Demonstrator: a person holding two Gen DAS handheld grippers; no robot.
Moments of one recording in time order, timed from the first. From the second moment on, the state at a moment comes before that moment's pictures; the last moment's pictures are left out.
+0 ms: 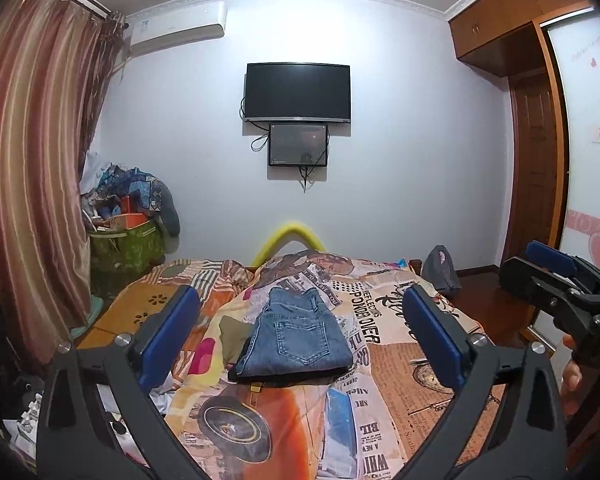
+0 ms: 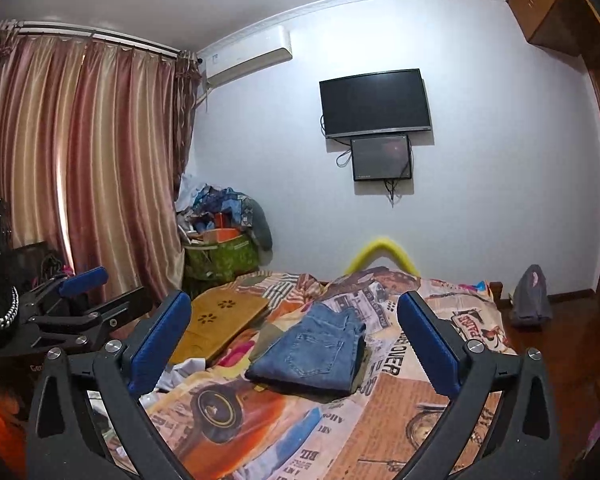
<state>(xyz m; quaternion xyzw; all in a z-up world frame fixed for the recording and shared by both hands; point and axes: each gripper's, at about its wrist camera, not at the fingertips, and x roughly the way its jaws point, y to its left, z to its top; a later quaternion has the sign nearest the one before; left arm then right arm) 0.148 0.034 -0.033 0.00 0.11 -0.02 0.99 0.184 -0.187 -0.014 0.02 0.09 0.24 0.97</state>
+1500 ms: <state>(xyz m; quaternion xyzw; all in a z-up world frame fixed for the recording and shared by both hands) 0.163 0.042 -0.045 -0.01 0.13 -0.05 0.99 0.189 -0.190 -0.017 0.02 0.11 0.23 0.97</state>
